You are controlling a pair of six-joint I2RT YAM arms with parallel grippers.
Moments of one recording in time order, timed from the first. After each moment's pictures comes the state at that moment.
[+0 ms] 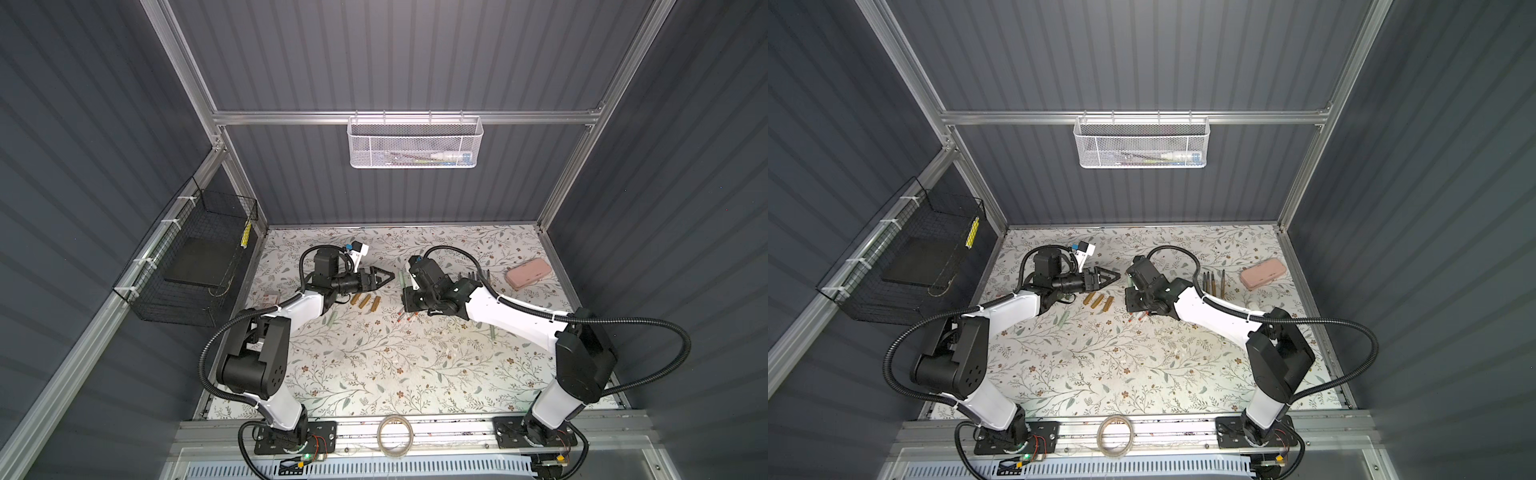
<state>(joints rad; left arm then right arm) -0.29 1.66 0.93 0.26 0.94 -0.56 0.81 1.68 1.25 -0.42 0.03 0.54</state>
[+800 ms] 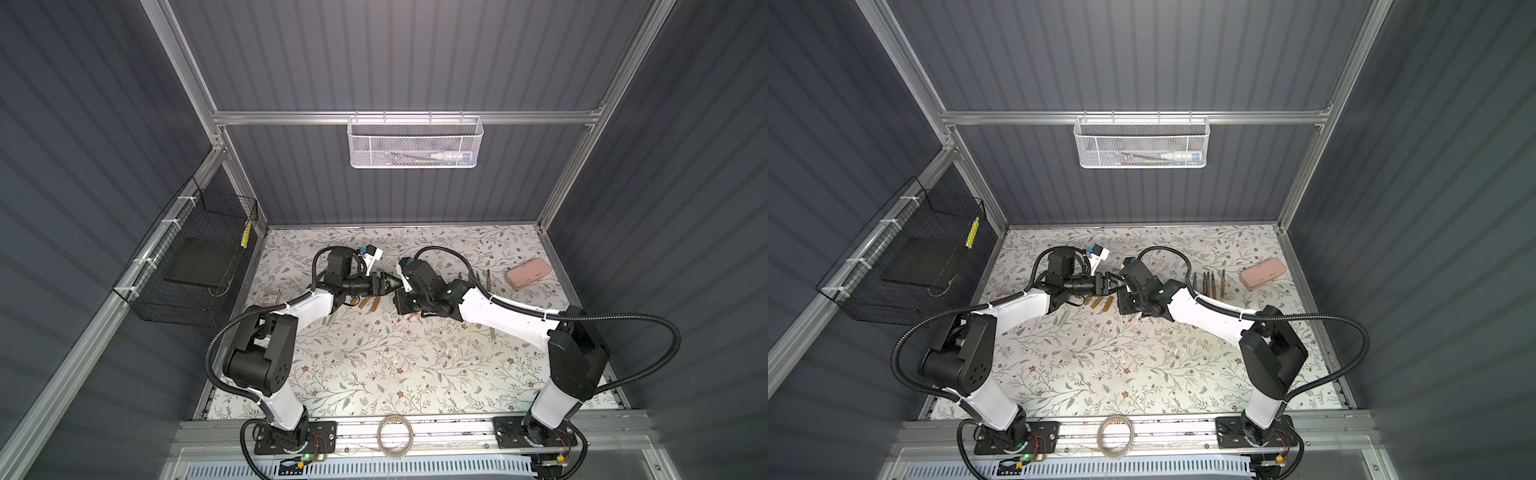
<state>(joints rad) -0.36 1.69 1.00 0.14 0.93 -0.49 0.84 1.71 1.28 -0.38 -0.01 0.52</state>
